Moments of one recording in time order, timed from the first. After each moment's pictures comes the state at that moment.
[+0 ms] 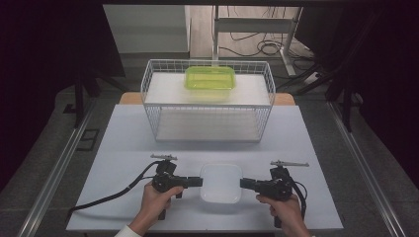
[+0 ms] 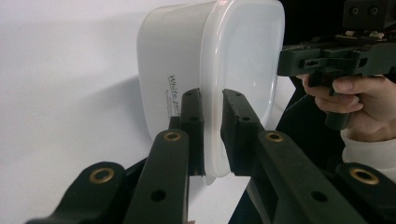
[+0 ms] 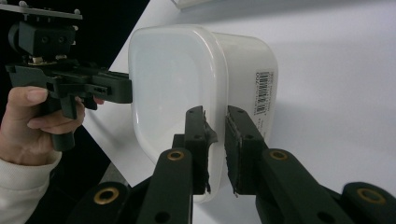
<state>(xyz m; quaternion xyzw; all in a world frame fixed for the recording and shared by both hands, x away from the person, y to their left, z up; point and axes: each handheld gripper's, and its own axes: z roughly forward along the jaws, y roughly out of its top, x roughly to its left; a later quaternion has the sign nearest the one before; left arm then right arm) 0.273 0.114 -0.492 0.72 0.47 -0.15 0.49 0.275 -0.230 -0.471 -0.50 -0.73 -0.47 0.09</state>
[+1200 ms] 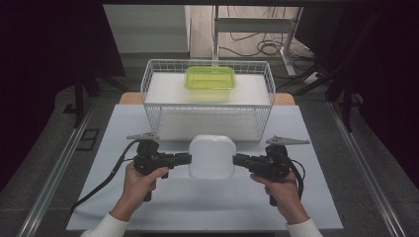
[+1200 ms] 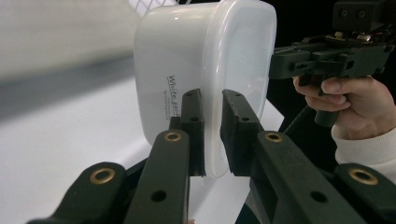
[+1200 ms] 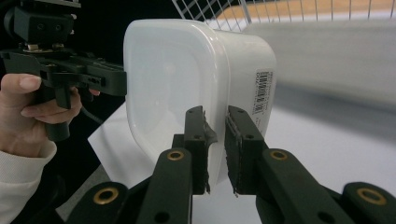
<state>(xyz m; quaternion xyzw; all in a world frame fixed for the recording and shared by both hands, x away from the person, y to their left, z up) 0.280 0.147 -0.407 0.72 0.42 -0.06 0.55 0.291 -0.200 -0.396 -0.41 -0.75 -0.52 0.01</state>
